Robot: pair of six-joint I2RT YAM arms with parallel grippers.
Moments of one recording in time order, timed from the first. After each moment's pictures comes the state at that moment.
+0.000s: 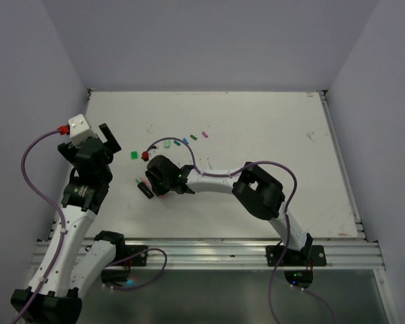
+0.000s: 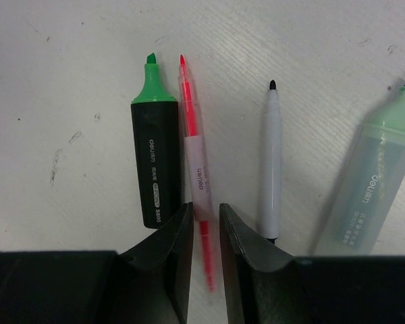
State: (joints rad) left arm -0.17 0.77 0.82 -0.33 -0.66 -0.28; right arm 1.10 2.22 1.60 -0.17 0.09 0.43
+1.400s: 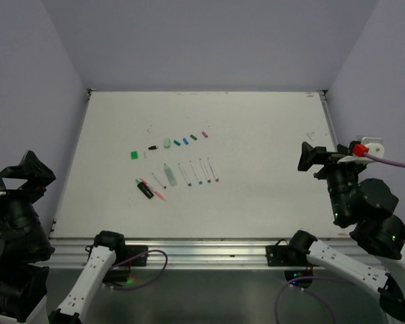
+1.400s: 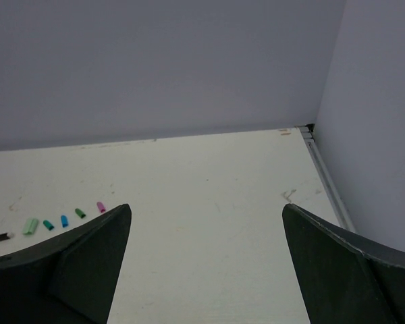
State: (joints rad) left arm -0.19 0.42 1.41 -0.73 -0.77 -0.23; right arm 0.87 0.52 1.12 -0.54 0.90 0.04
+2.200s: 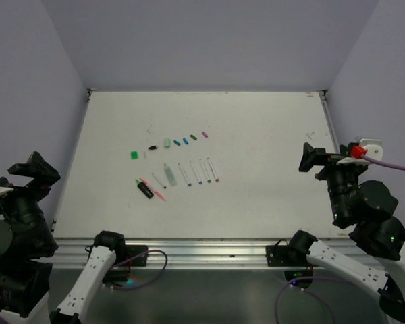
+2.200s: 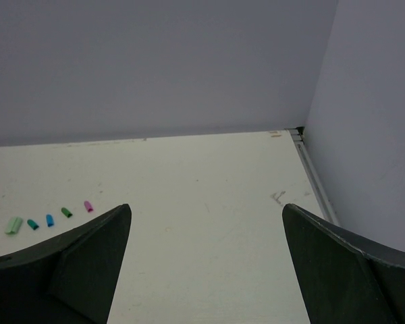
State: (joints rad) left arm -0.20 0.42 1.37 -0.75 -0.79 -0.22; right arm 0.87 0.49 1.09 -0.52 0.92 -0.03
